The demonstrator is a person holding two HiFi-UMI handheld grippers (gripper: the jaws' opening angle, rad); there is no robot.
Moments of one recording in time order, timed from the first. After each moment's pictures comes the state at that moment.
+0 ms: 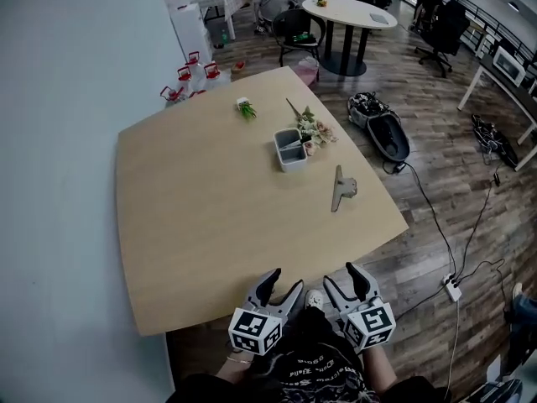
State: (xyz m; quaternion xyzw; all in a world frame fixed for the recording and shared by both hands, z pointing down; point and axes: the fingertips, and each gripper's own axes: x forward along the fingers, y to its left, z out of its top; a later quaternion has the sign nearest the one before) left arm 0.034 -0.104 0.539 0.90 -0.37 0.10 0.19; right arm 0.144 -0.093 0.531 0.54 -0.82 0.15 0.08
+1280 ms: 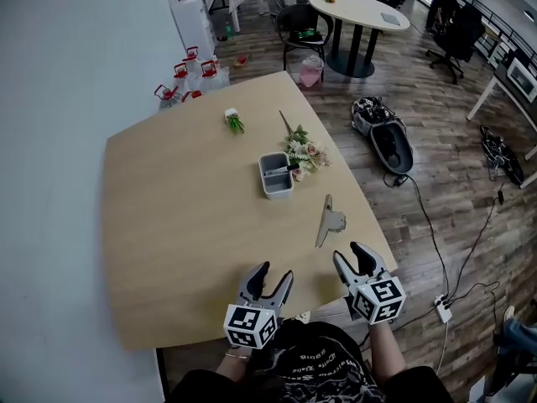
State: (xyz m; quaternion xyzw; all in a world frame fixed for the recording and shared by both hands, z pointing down) left arm 0.090 -0.238 0.539 0.86 -0.45 0.08 0.21; right arm 0.251 -0.263 0.526 0.52 -0.82 0.20 0.10
